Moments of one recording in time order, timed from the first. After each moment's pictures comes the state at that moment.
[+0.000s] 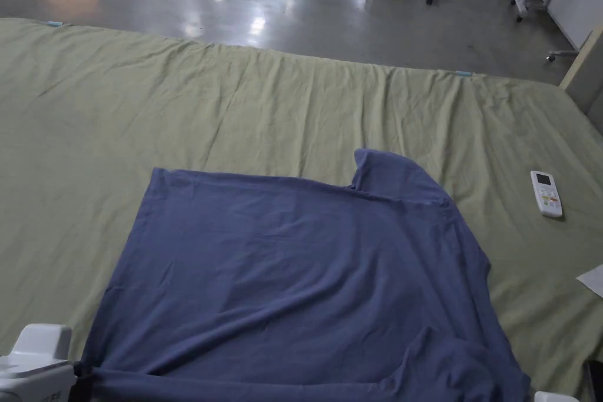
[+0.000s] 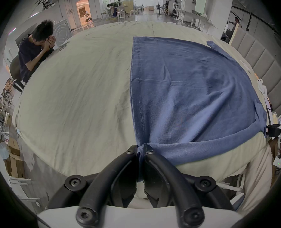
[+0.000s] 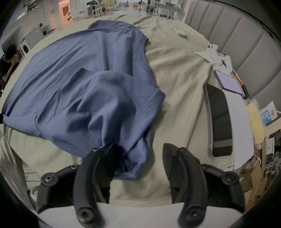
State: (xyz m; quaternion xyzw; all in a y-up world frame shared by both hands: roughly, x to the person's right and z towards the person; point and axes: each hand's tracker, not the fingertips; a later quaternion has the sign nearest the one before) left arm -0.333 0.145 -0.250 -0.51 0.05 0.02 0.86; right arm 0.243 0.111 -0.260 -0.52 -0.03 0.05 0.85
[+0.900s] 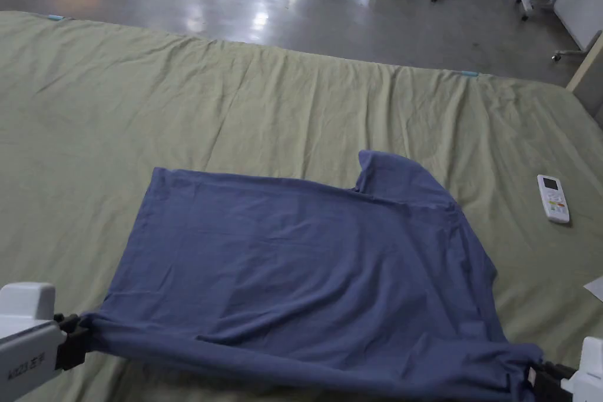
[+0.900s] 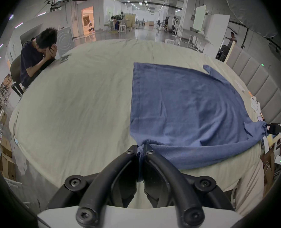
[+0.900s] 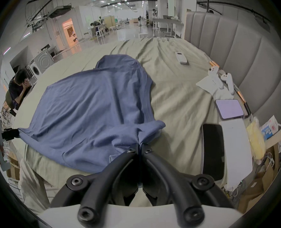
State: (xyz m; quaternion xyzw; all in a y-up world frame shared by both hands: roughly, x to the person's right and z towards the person) left arm -0.351 0.187 -0.281 -0.43 0.04 0.05 0.90; right arm 0.255 0.200 -0.301 -0.44 0.00 -0.01 0.90
